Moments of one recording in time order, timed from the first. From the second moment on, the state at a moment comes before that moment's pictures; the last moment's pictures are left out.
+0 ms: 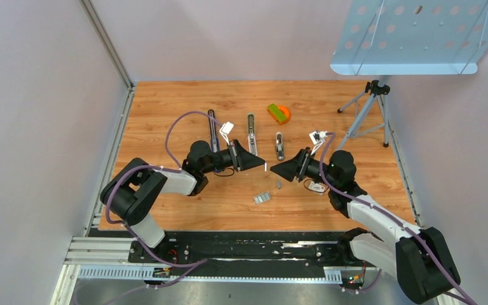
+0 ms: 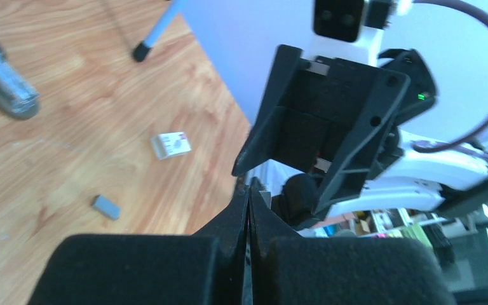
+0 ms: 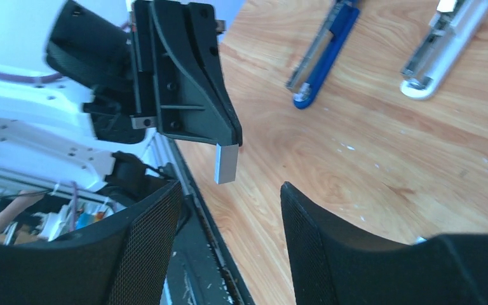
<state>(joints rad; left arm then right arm) -0.60 1.63 0.56 1.09 0.65 -1.04 0.40 1.01 0.35 0.54 -0.65 0.73</state>
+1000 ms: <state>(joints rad) -0.60 1.73 0.53 1.50 0.76 -1.23 0.40 1.10 0.35 0.85 -0.87 0.90</state>
